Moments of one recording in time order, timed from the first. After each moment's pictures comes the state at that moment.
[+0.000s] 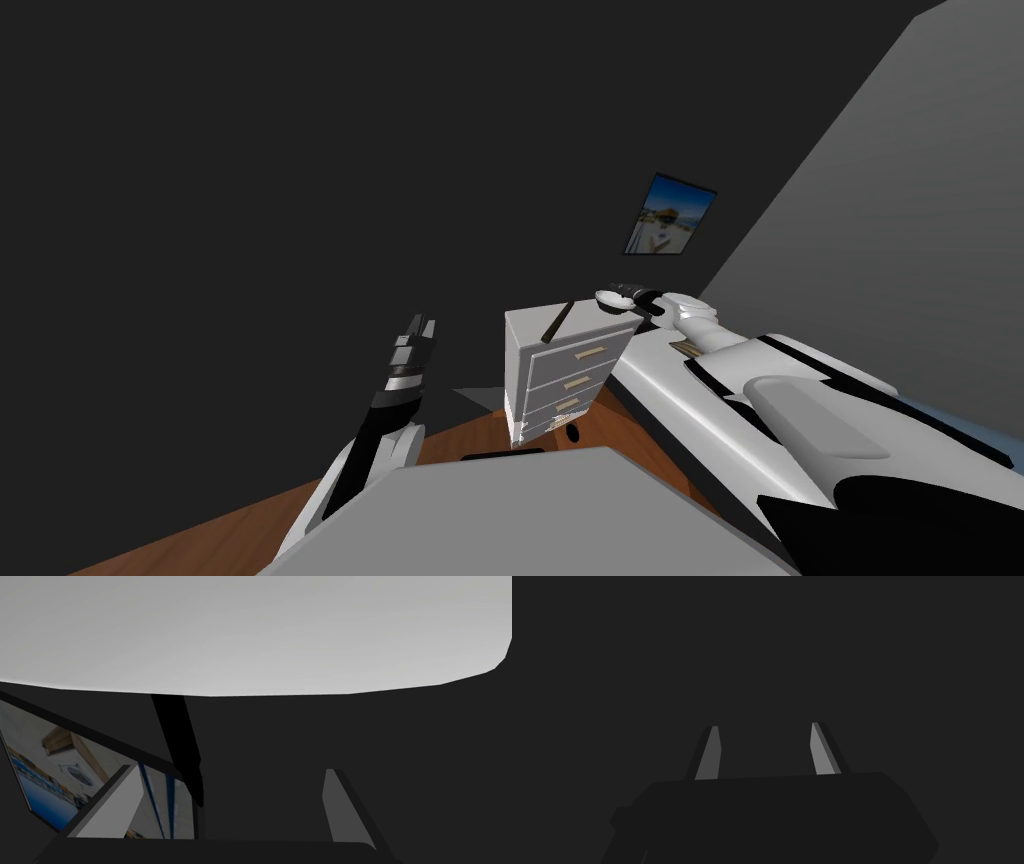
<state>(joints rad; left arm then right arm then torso) 0.46 0.05 -0.07 -2.20 -0.03 -0.43 0.09 -0.84 -1.12 0.41 -0.48 0.52 -0.26 -0.05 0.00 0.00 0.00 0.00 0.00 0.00</state>
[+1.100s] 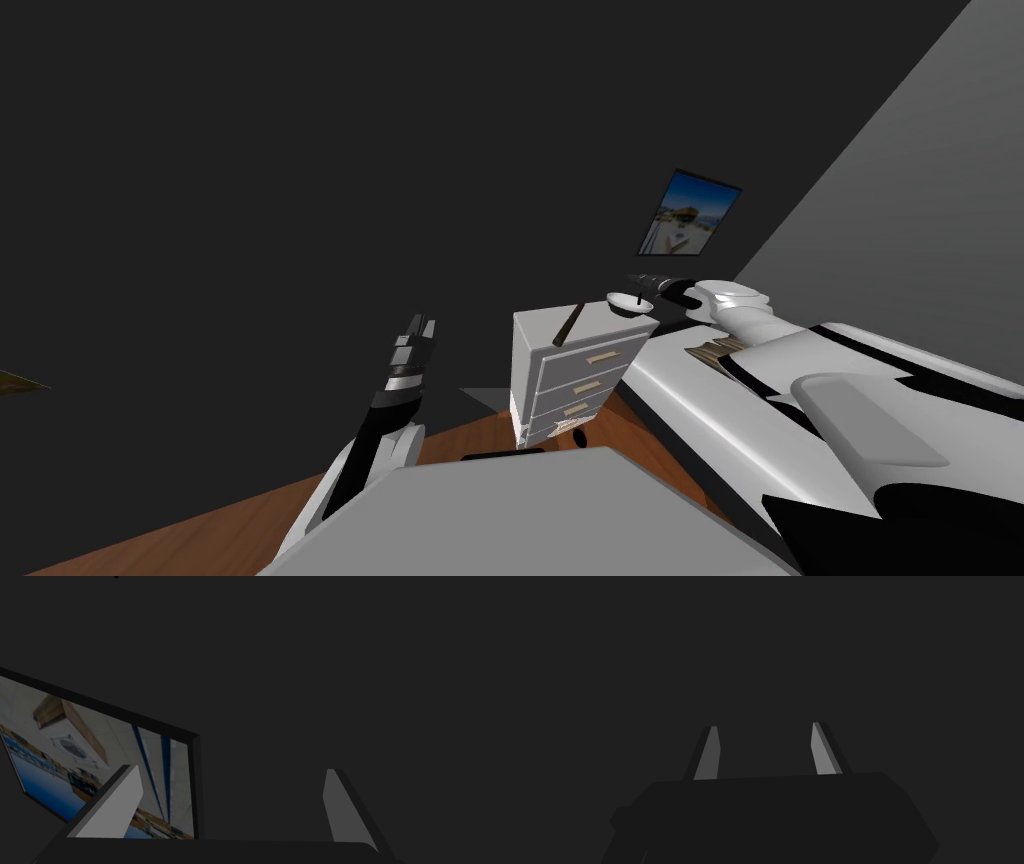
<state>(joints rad) 0.46 0.05 -0.07 -2.20 -0.03 -0.43 0.09 -0.91 -1.28 0.54 -0.45 0.54 -0.35 -0.23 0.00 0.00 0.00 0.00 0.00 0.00</state>
